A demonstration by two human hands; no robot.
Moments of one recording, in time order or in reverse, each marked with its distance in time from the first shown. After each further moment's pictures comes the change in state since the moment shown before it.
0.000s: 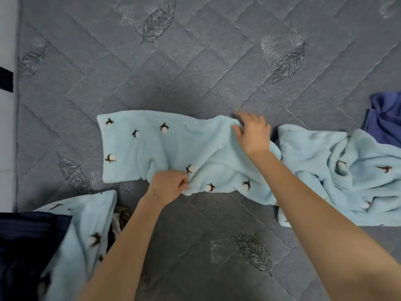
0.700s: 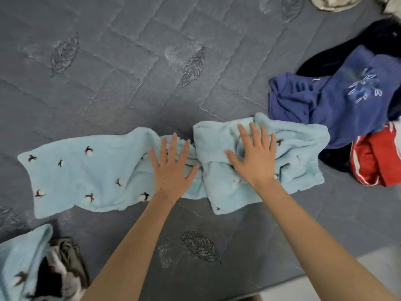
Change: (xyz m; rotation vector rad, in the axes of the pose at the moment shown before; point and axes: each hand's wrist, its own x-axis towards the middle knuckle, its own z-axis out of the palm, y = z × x) left_hand 0.062 0.210 0.005 0.231 0.429 0.113; right_hand -0.110 0.186 -0.094 -0.158 0.217 0.118
